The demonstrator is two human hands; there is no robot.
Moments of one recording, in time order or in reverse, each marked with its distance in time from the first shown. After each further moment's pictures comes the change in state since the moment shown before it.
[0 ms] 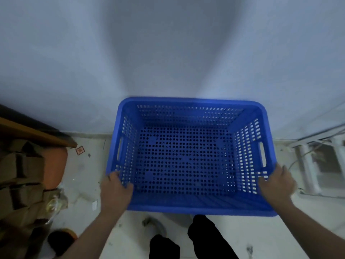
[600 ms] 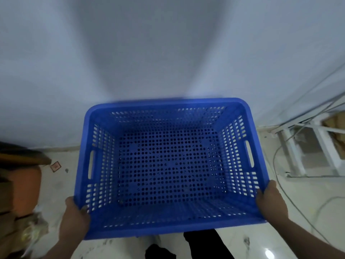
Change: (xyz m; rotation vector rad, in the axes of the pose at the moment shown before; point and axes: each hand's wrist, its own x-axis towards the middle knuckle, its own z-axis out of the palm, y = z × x) left_hand 0.053 -0.047 0.015 0.001 -0.083 -0.211; right_hand -0.012 0.063 0.041 0.181 -0.132 0.182
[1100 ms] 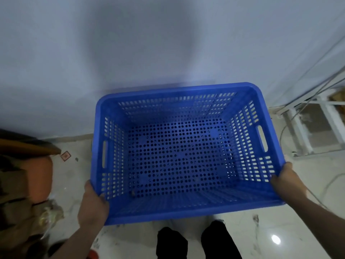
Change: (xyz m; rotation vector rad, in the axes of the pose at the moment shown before) left_hand -0.020 -0.050 0.008 -0.009 0.036 0.188; right_hand -0.035 0.031 0.007 -0.071 -0.019 0.044
